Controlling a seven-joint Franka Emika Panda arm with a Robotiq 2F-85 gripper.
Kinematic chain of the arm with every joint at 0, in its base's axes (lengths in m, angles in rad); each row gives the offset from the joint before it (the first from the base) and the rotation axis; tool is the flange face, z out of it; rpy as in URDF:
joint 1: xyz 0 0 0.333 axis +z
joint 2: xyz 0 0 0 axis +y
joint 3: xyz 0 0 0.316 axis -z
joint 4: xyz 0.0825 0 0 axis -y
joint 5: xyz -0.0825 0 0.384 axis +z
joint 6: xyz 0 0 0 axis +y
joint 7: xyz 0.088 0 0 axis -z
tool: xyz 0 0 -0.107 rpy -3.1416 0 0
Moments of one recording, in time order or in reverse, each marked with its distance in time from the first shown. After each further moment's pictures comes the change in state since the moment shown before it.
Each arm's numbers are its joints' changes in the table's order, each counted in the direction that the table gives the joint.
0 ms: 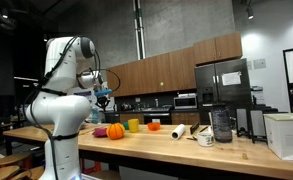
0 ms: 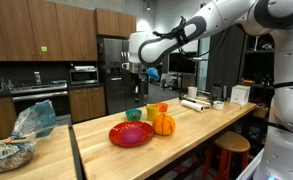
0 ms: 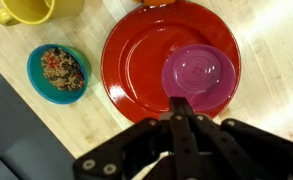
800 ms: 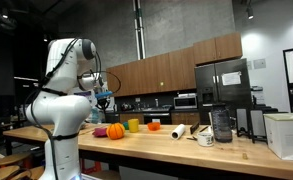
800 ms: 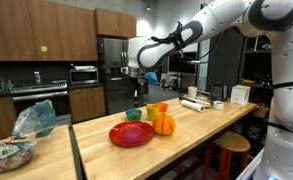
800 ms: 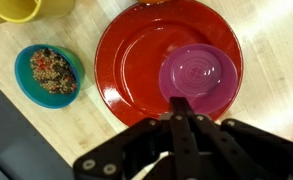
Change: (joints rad) arm 0.000 0.038 0.000 0.001 0.000 -0.024 0.002
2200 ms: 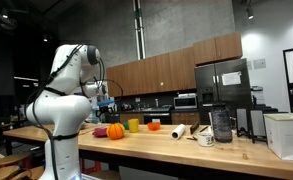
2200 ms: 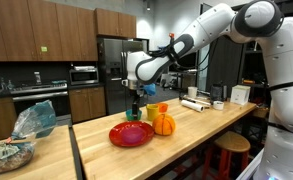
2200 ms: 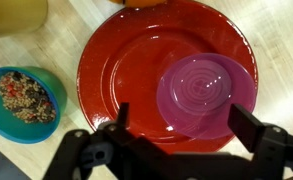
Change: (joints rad) arm -0.001 0.114 0.015 -0.002 0.002 -0.059 0.052
